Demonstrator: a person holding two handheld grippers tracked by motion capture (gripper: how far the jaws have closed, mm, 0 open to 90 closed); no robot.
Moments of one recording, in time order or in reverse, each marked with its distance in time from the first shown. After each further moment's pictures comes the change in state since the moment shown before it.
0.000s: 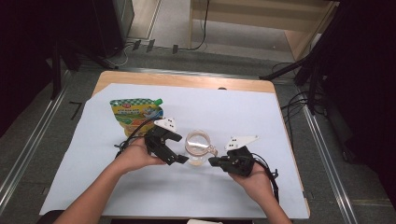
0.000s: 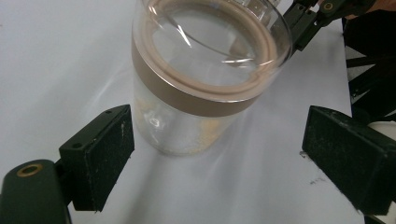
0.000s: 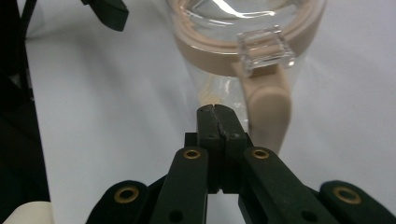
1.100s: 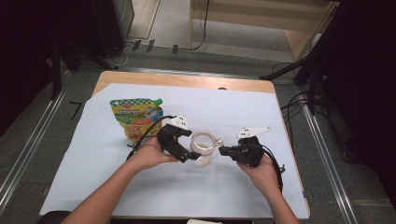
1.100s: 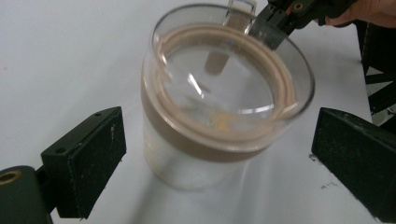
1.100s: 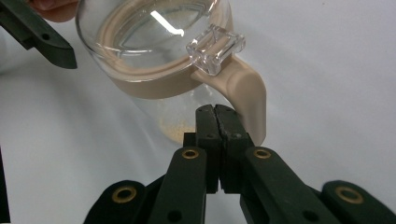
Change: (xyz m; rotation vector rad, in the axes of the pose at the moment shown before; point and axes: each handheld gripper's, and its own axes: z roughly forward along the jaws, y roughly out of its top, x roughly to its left) left arm -0.003 0.025 0.028 -0.067 0.042 0.021; right arm -0.039 -0.003 -0.014 -0.044 -0.060 0.104
